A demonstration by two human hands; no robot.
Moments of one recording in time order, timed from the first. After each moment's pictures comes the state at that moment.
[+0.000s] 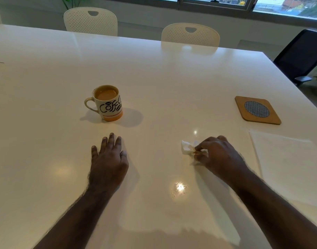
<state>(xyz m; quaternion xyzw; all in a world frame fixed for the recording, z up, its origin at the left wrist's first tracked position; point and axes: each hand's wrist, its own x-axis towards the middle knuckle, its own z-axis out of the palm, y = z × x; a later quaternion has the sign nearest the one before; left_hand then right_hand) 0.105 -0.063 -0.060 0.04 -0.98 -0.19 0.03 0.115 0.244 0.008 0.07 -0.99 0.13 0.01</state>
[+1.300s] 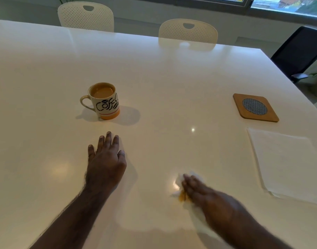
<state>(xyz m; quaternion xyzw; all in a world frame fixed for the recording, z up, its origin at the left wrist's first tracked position) 0.106 -0.062 -0.058 0.03 -0.98 -0.18 0.03 0.207 0.236 -0.050 0.28 -0.94 0.17 -0.05</state>
